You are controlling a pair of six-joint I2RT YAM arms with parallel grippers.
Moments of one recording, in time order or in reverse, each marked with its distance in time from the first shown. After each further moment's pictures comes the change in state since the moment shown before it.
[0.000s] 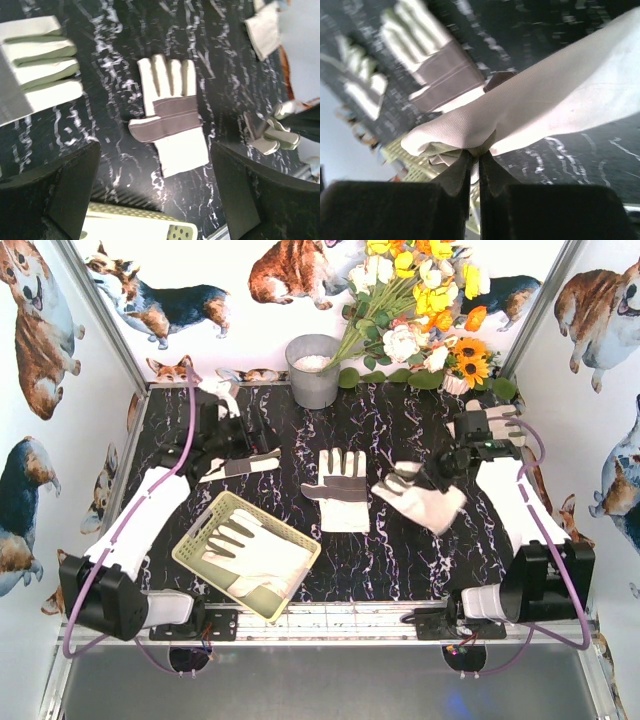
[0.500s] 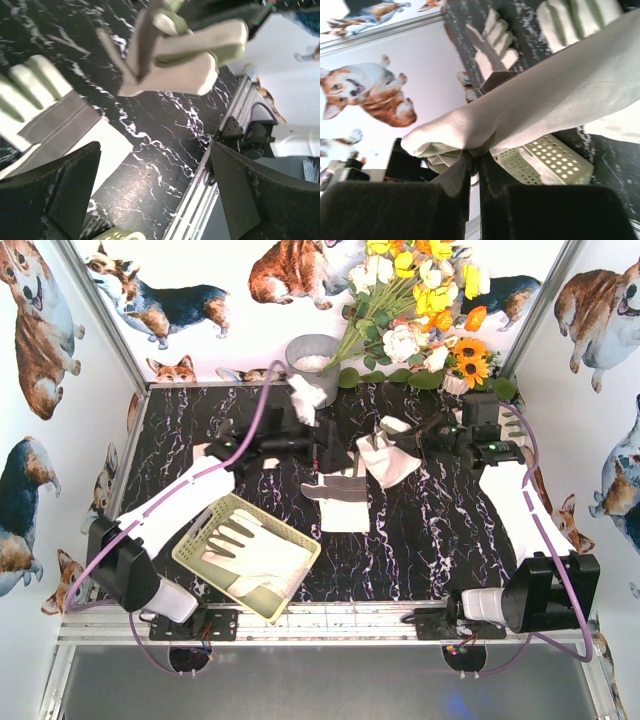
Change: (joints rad) left arm -0.319 0.185 0.146 0.167 0.248 0.061; right arm 0.000 -0.062 0.026 0.384 -0.356 0.291
